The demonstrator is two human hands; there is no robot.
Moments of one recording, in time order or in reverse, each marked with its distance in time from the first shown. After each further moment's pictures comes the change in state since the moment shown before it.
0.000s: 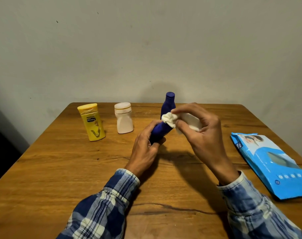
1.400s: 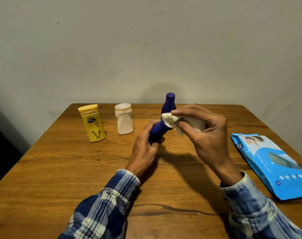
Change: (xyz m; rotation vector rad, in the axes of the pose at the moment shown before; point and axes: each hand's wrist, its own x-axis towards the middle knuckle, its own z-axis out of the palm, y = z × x) left_hand 0.003 -0.009 0.002 -0.047 0.033 0.027; right_hand -0.002 -0.002 -0.002 -0.003 0.046 -0.047
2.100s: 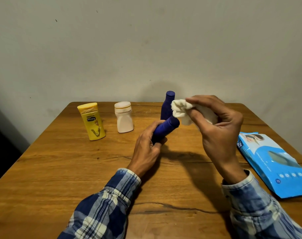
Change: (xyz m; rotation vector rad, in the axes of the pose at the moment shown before) left_hand -0.001 -0.004 0.005 0.090 -0.039 0.010; right_hand 0.003 -0.007 -0.007 -0.010 0.213 -0.025
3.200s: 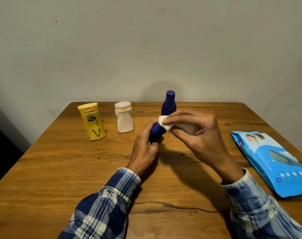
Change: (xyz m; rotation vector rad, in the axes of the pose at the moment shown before) left_hand -0.001 0.006 -0.005 -0.086 0.052 -0.017; right_hand -0.006 0.007 0.006 -0.041 -0.409 -0.016
